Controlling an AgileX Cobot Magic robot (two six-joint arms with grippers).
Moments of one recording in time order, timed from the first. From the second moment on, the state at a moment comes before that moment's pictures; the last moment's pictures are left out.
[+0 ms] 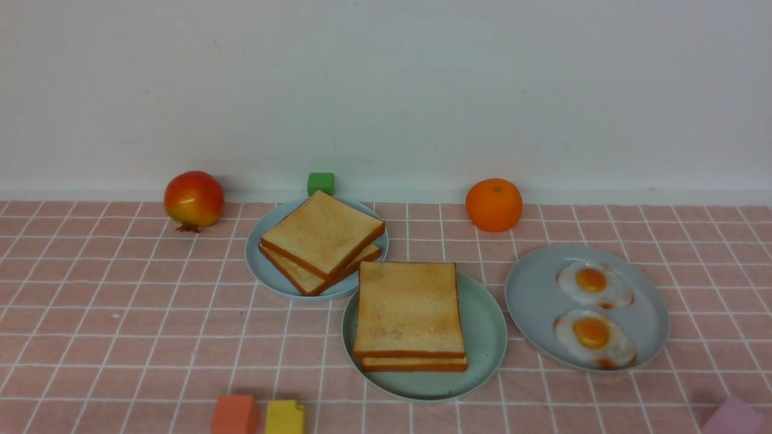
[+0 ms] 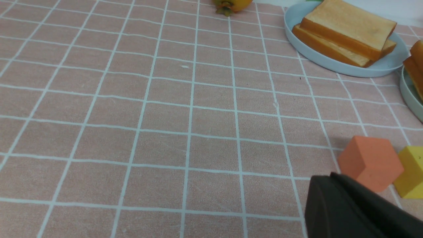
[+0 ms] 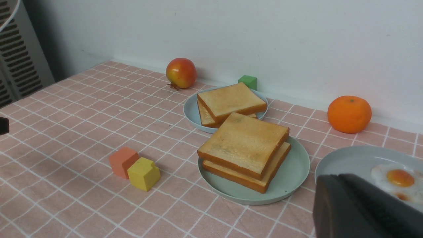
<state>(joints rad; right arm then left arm) 0.01 0.01 -0.36 0.83 0.77 -0.76 -0.13 -0.01 0.02 0.08 0.37 -0.34</state>
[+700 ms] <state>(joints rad) 0.01 -0.01 -0.07 -0.05 0.39 0.11 -0.13 -0.01 0.02 0.08 0.37 -0.34</state>
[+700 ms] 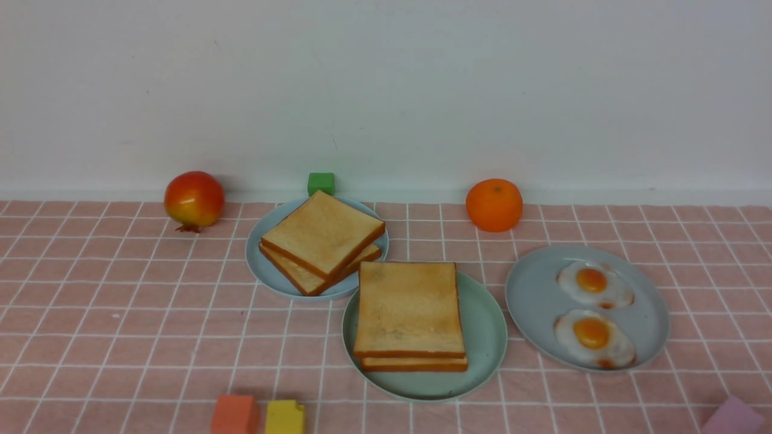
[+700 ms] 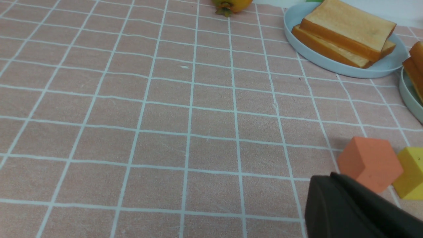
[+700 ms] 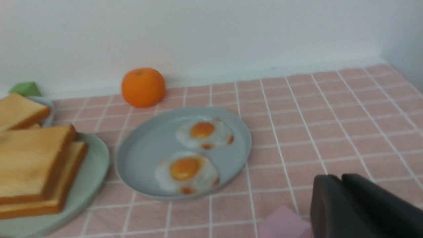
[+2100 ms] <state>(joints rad) 0.01 -0.01 0.02 0.07 0.40 -0.08 -0.13 -0.01 0.02 0.08 0.37 -0.34</state>
